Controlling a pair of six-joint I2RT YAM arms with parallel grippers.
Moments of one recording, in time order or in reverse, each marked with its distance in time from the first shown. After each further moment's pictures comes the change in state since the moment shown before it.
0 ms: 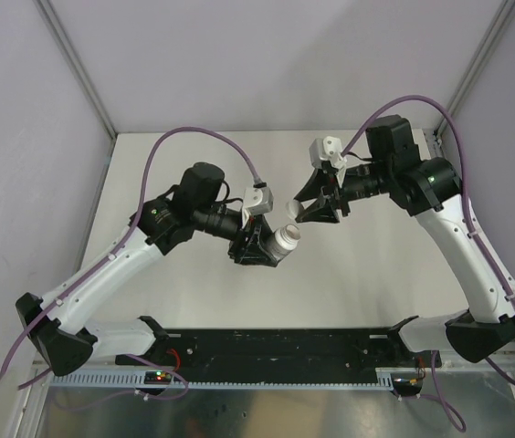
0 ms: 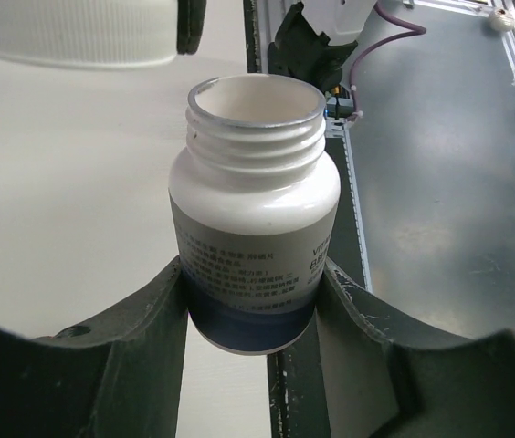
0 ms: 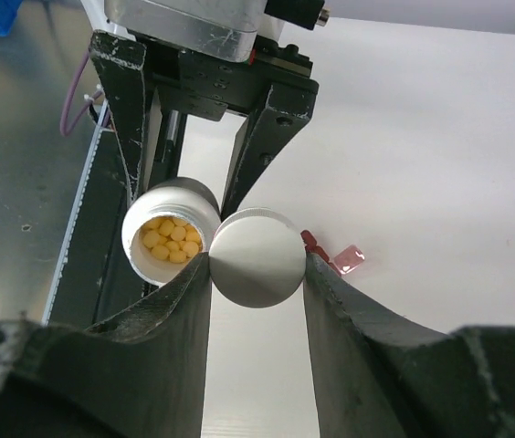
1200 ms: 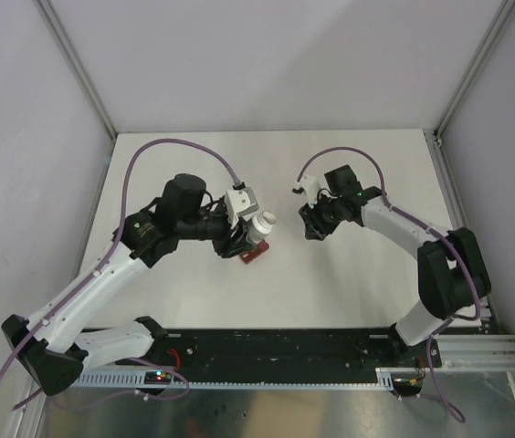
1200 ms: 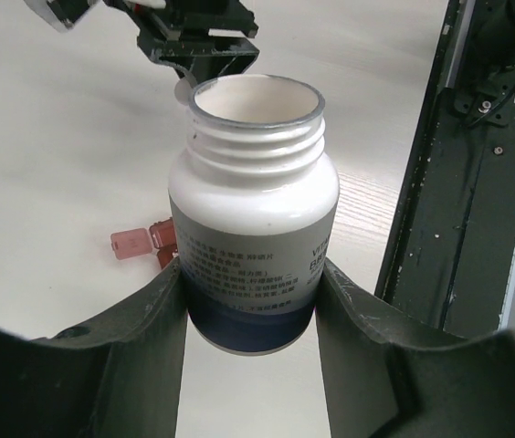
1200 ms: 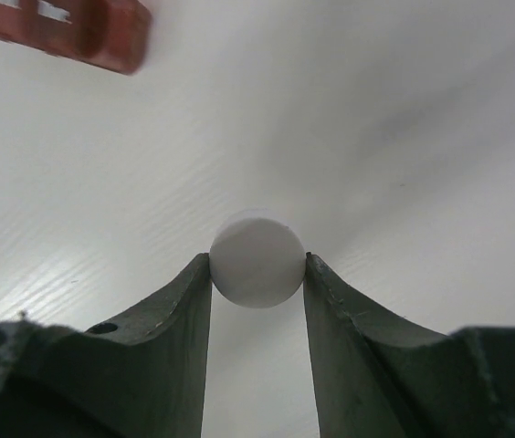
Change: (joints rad) left arm 0.060 -0.122 -0.116 -0.016 -0.388 0.060; right arm -0.064 0.248 -0.600 0.493 0.610 0.261
